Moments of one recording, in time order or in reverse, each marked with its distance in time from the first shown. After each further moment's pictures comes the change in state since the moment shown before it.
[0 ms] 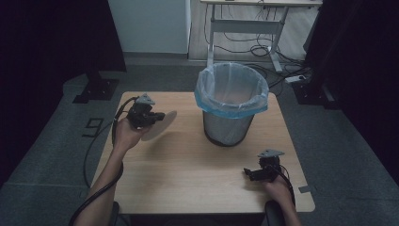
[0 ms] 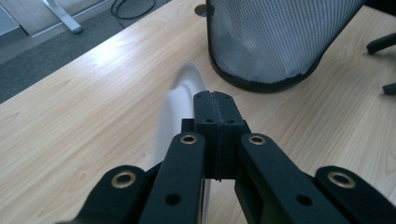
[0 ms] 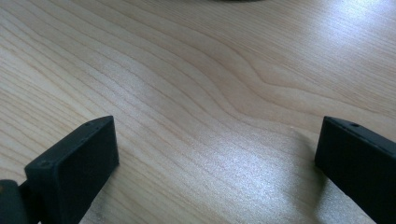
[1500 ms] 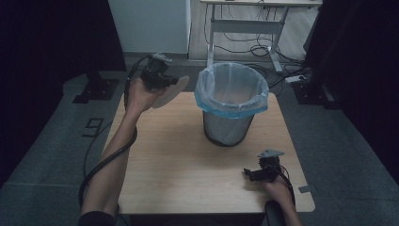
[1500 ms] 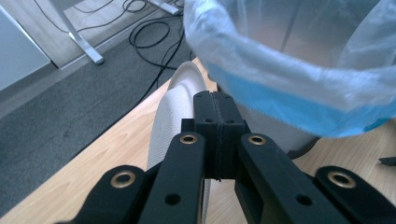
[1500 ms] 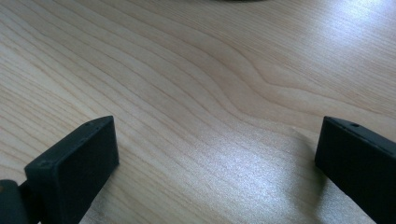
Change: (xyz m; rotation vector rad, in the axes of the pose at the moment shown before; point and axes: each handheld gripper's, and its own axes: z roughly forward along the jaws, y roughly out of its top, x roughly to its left) left arm -0.005 0.135 -0.020 -0.022 0.062 0.064; right arm 0.001 0.000 0.000 0.000 0.005 -0.003
